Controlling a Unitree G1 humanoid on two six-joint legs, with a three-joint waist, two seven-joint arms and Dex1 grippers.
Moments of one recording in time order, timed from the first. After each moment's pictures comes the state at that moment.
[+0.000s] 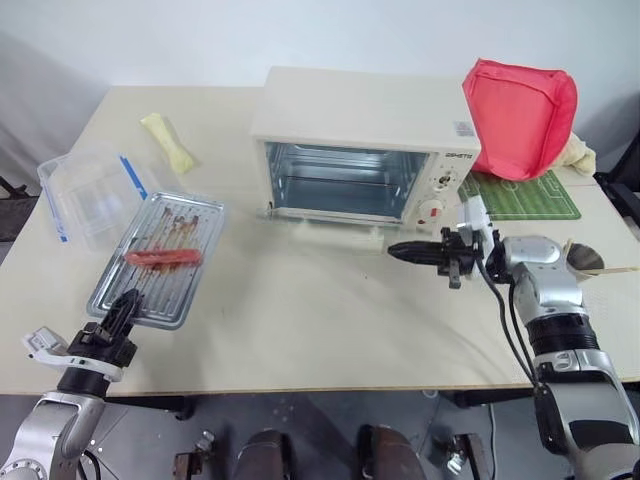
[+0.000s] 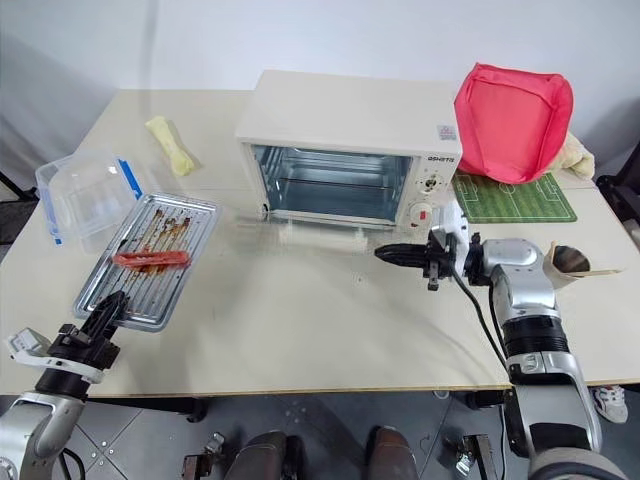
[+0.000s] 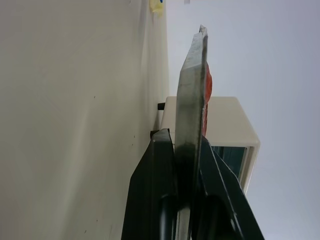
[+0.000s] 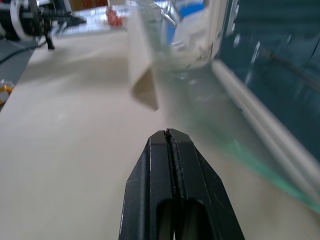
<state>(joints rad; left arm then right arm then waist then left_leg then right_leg) 0.11 0.26 0.84 -0.11 -1.94 0.90 0.20 -0.73 -0.56 -0.03 0.52 0.39 0.07 1.44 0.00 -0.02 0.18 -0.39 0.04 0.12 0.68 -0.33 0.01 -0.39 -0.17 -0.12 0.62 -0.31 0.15</state>
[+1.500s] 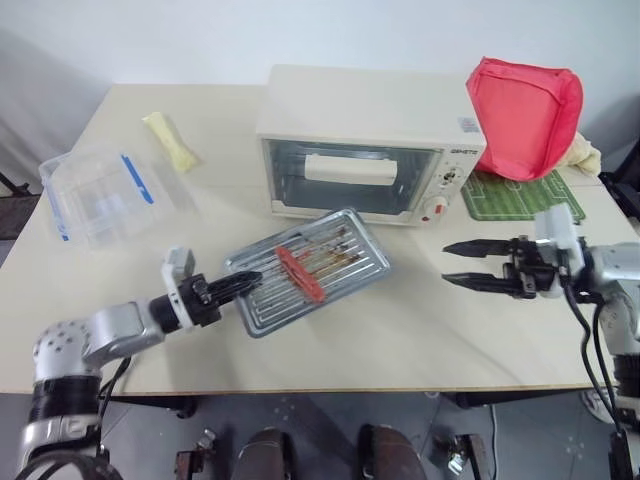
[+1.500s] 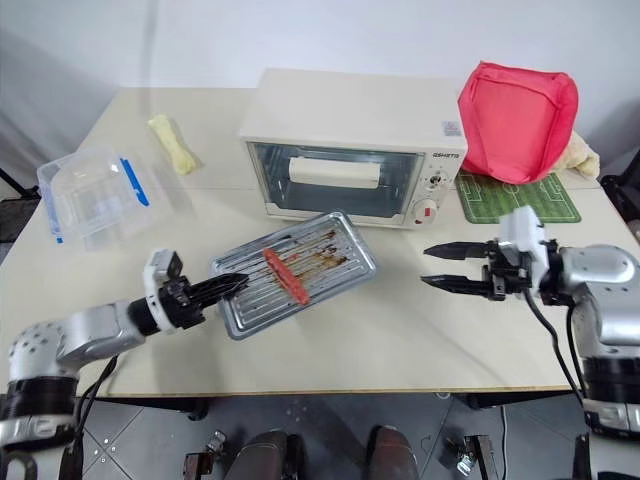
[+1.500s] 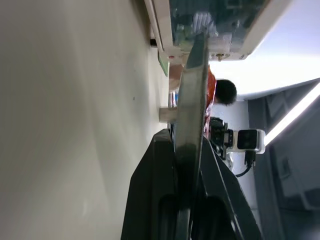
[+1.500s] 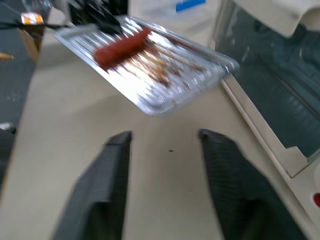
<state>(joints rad) -0.45 0.64 0.21 0.38 -1.91 1.37 0.02 -0.38 -0.82 -0.23 0.10 0.55 0.15 1.50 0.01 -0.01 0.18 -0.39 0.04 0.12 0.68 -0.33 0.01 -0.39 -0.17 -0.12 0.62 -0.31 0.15</state>
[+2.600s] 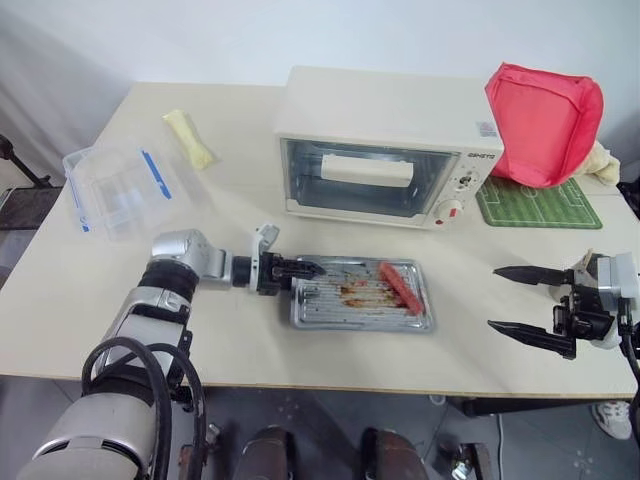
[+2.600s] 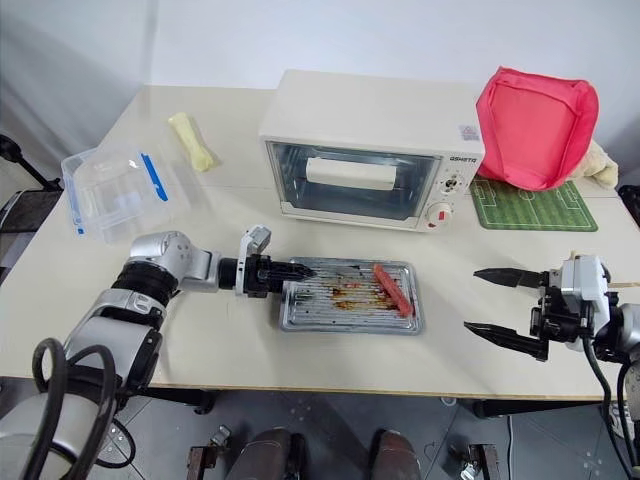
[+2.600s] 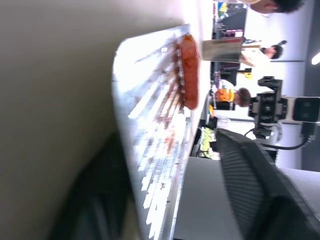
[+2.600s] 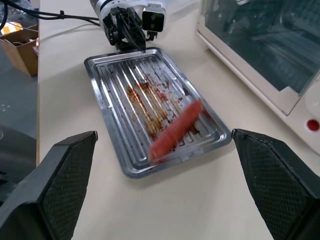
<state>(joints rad) -1.07 0.43 -0.16 0.97 -0.68 1.32 -0.99 -0.11 -0.87 -0.40 0.08 0.60 0.10 1.48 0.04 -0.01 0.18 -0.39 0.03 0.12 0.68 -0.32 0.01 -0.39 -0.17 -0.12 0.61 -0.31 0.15</state>
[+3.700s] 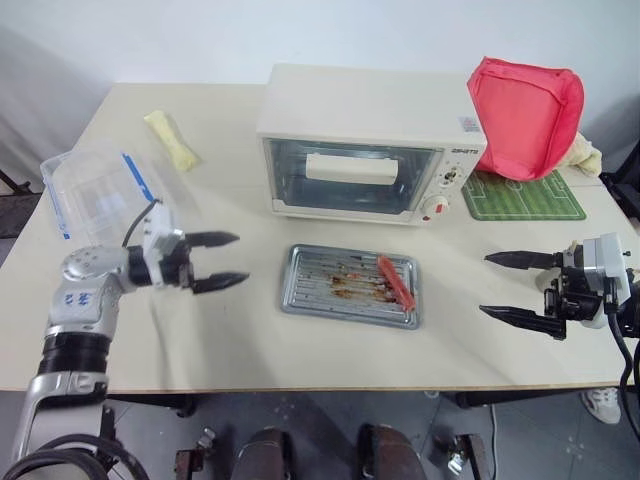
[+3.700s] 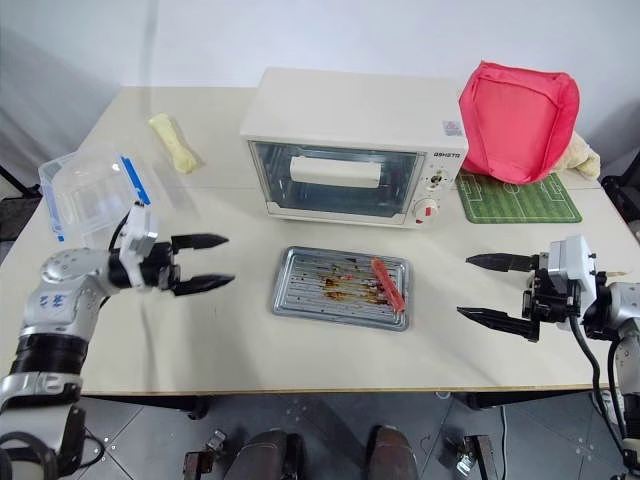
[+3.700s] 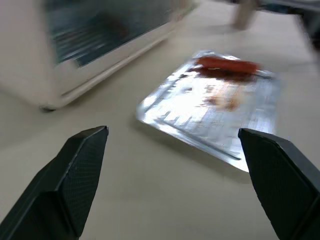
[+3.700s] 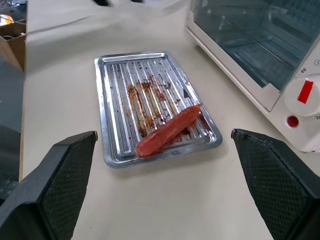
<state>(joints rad) -0.52 0.73 0.12 0.40 -0.41 0.11 -1.37 -0.23 -0.89 -0.32 0.16 0.56 0.09 1.50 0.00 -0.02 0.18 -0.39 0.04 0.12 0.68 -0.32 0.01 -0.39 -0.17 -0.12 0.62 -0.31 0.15</state>
